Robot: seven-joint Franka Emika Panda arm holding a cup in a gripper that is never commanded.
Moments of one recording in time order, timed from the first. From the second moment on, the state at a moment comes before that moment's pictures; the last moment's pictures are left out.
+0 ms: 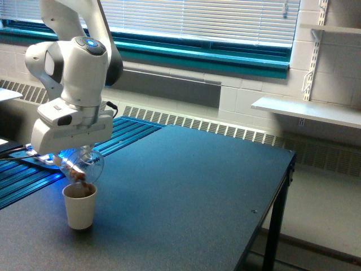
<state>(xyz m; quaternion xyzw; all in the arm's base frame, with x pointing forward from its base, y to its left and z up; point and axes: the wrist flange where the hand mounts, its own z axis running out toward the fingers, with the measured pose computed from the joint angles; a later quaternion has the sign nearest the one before) 0.278 -0.257 0.248 0.87 -0.48 -0.09 0.06</state>
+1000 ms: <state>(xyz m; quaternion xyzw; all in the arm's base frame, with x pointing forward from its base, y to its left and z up) 0.271 -0.260 0.253 0.87 -0.49 -0.10 0.05</state>
